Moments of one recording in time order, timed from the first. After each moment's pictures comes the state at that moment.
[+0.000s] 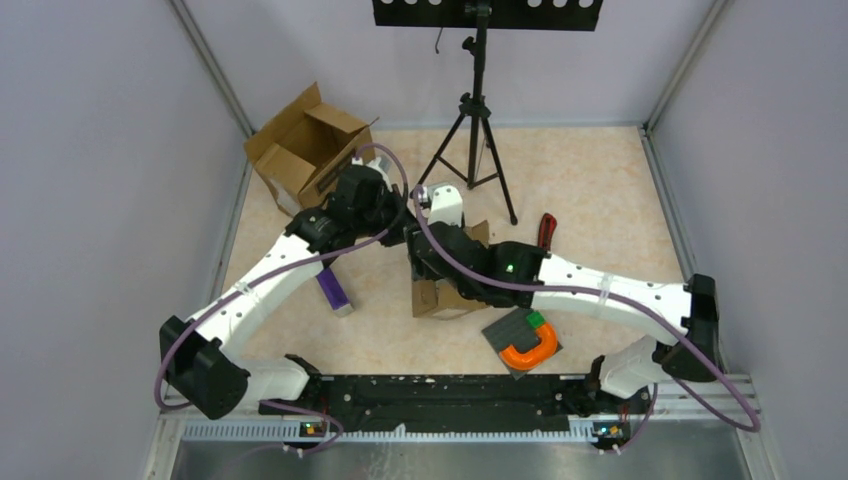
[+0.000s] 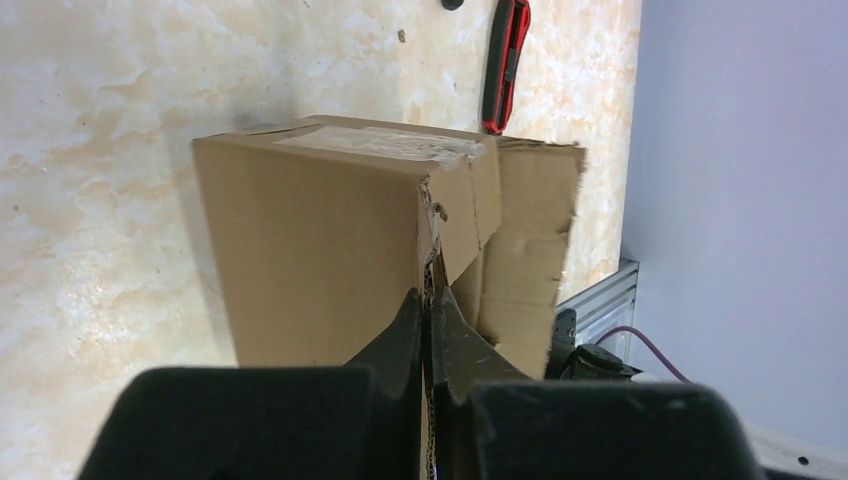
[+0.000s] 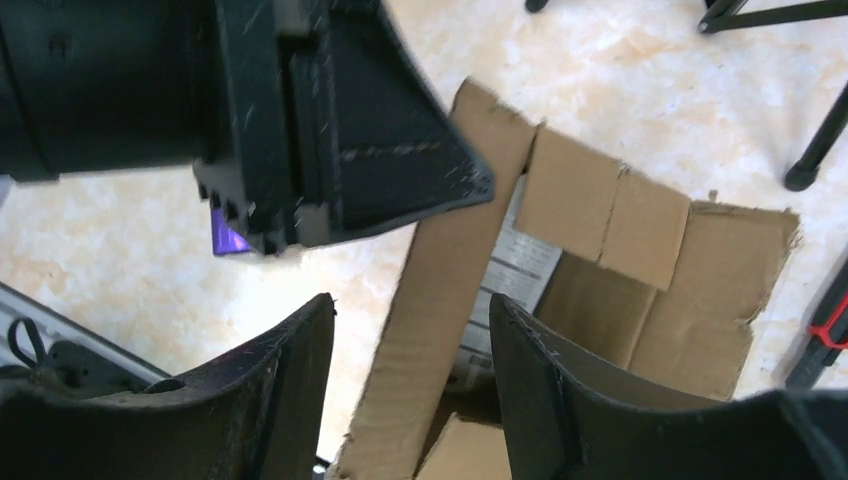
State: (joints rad) left arm -0.58 1.28 1.18 -0.54 0.19 -0.85; right arm 1.23 1.44 1.41 -0.59 0.62 0.57
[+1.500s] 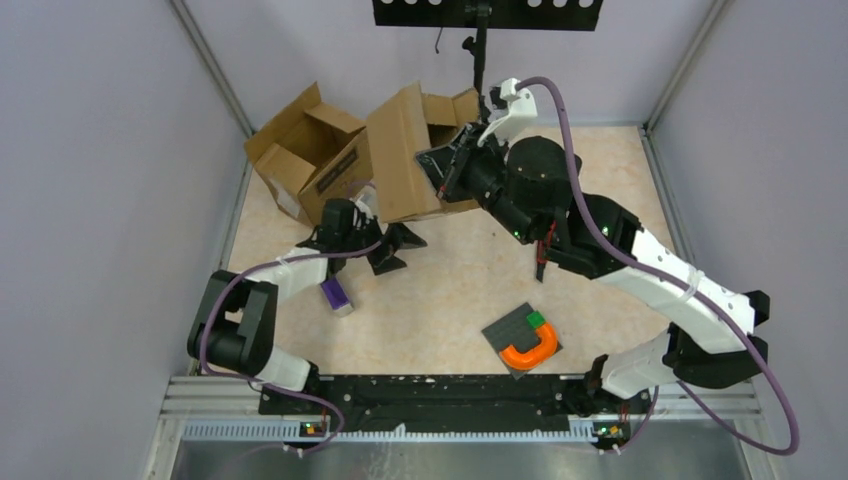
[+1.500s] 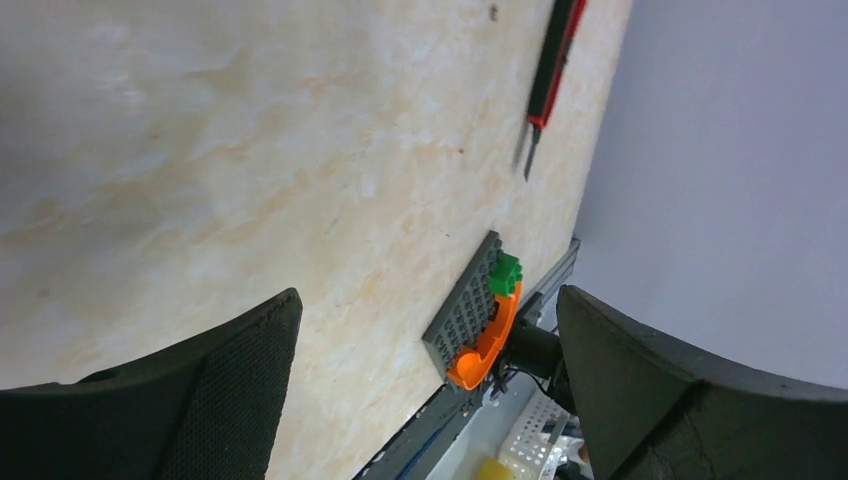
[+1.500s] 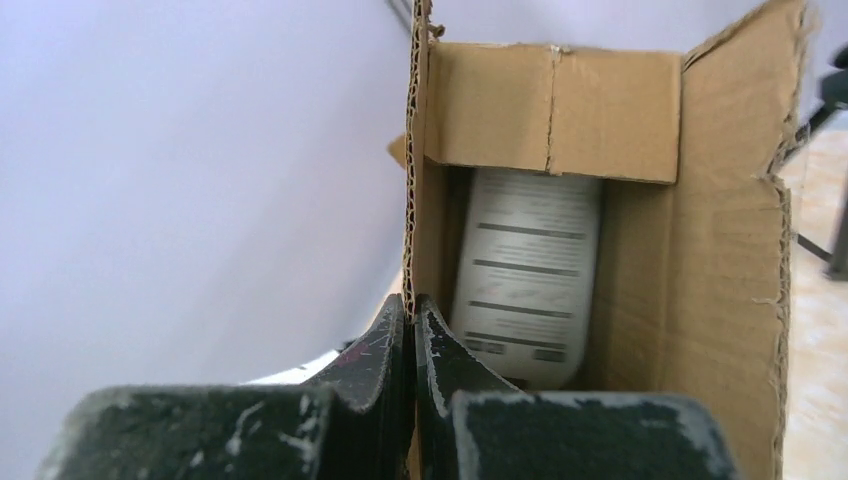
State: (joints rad) left arm -0.27 1.47 0.71 0.08 0.63 -0.93; right arm 1.17 1.39 1.86 -0.52 0.55 0.54
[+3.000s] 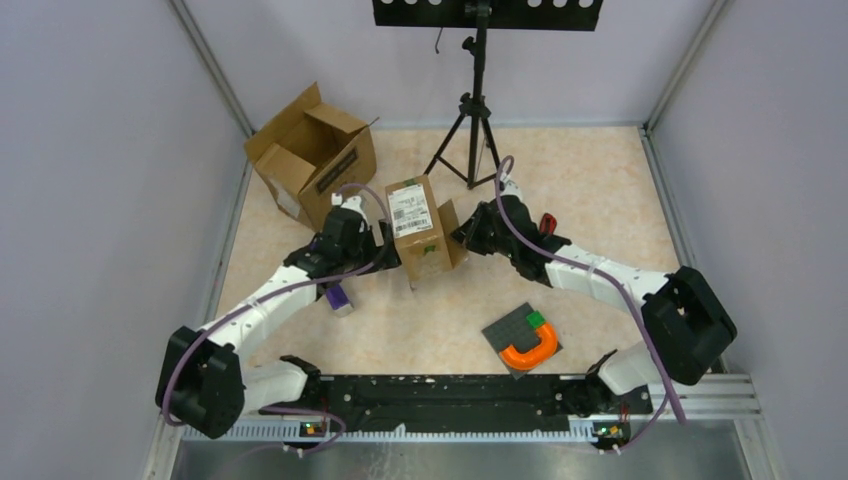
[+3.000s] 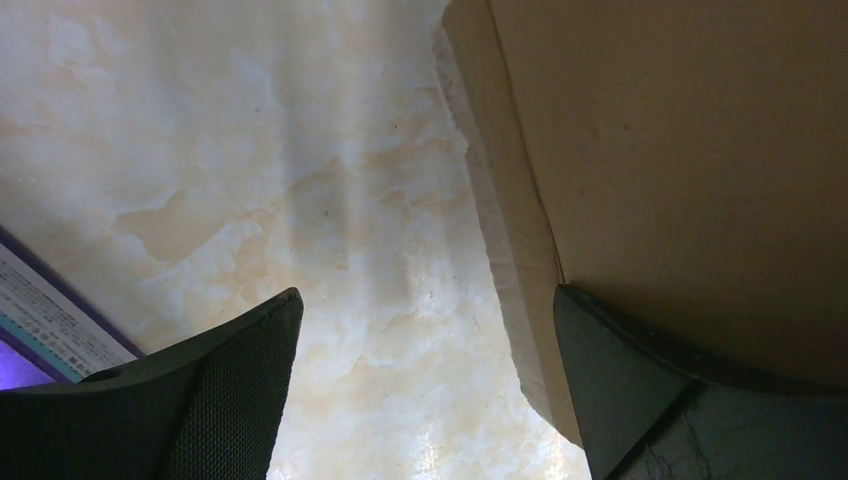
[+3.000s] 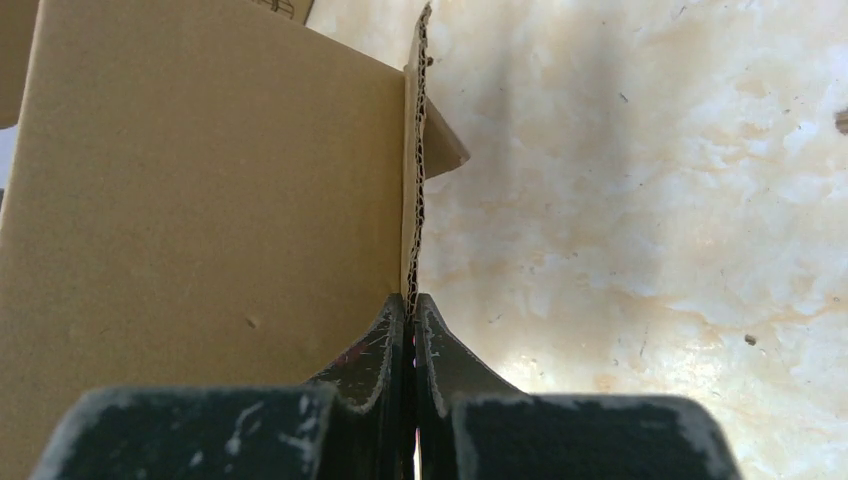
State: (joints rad) left arm -0.45 1.20 0.74 -0.30 0.06 -0.61; right arm 0.72 1.44 0.87 0.07 0.06 0.91
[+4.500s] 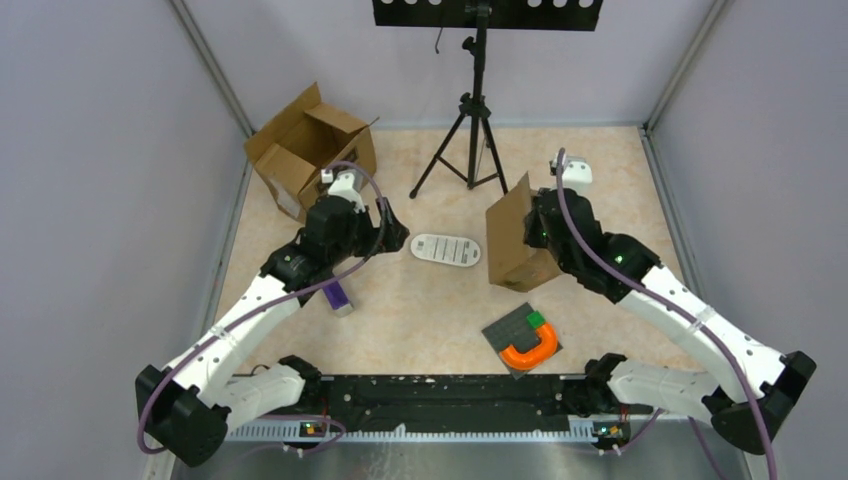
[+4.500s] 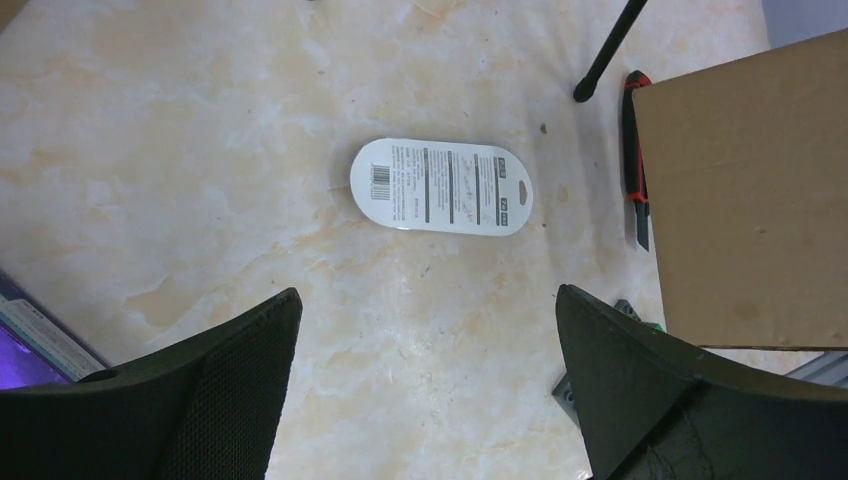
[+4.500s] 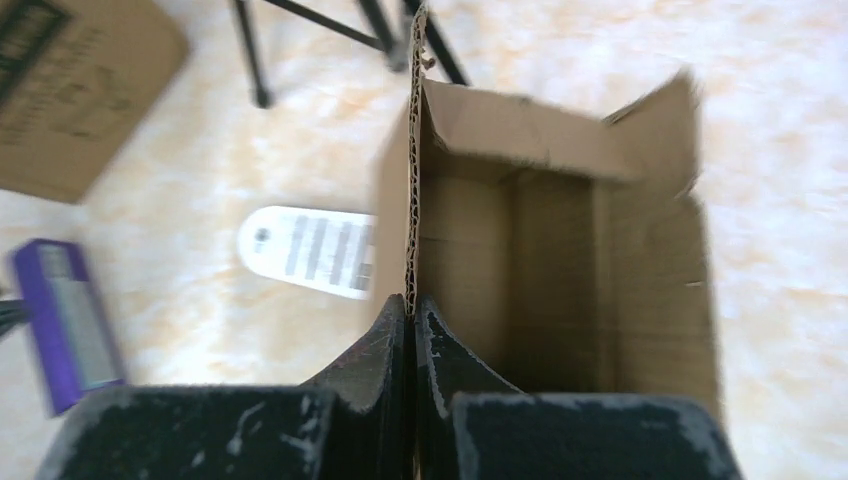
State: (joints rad) left arm -0.53 1.03 0.90 -0.37 -0.04 -0.56; right arm 0.77 1.03 1.11 -0.59 0.50 0.56
